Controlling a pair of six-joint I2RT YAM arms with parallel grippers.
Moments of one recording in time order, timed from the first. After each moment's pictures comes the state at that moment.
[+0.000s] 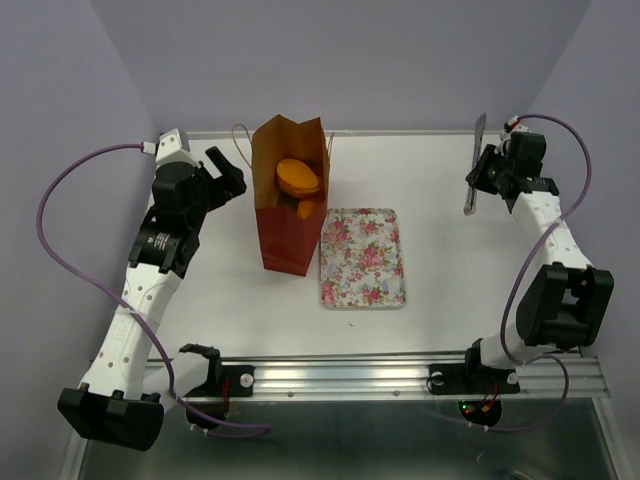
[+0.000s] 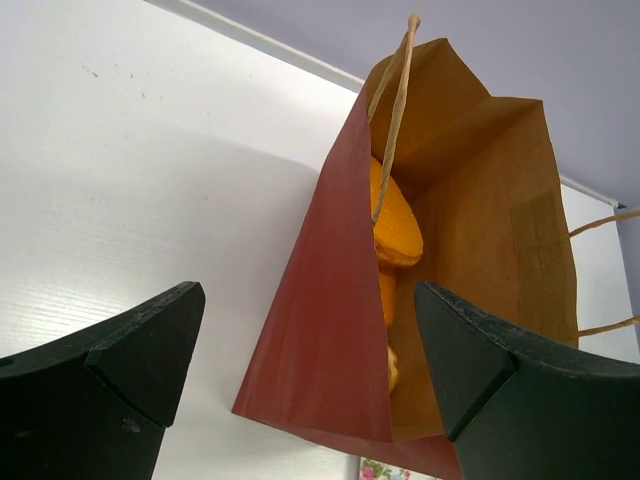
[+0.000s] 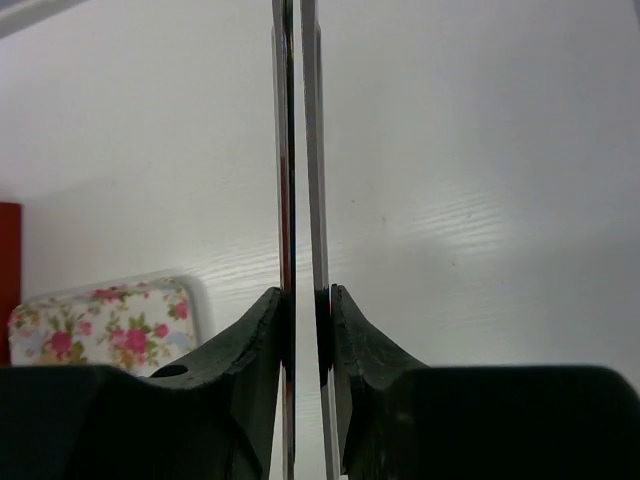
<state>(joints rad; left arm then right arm) -0.22 1.00 1.13 -0.42 -0.17 -0.52 -0.14 1.57 1.28 -0.37 -0.09 0.23</state>
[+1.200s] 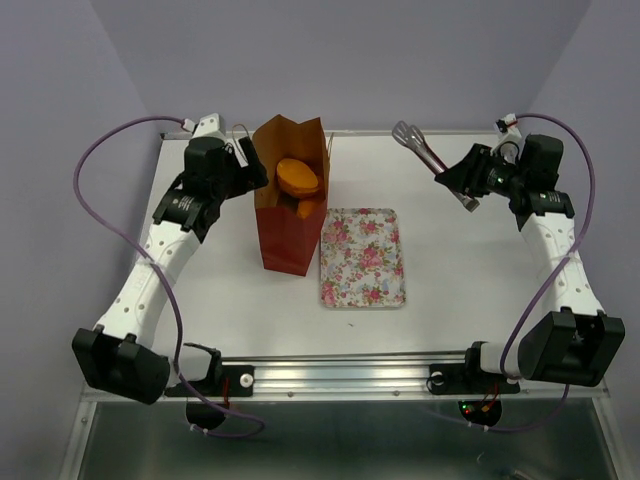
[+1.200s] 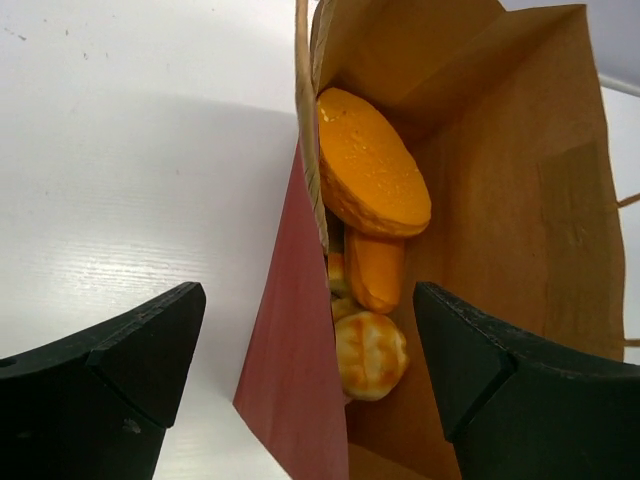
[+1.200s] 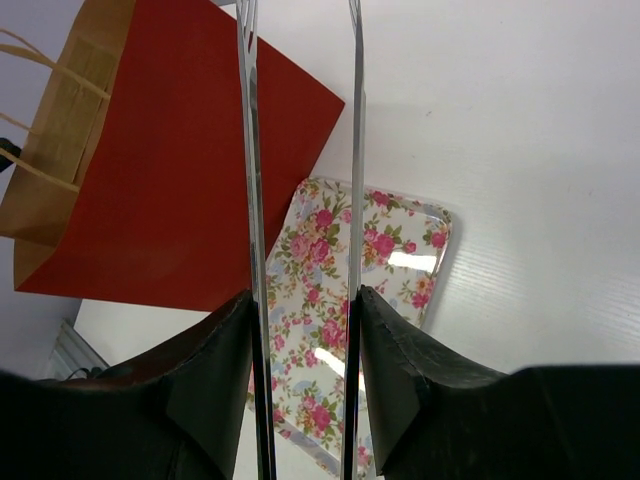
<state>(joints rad) -0.28 1.23 1.27 -0.50 -0.13 -0.46 -0.14 1.30 1.23 -0.37 -0.77 0.32</state>
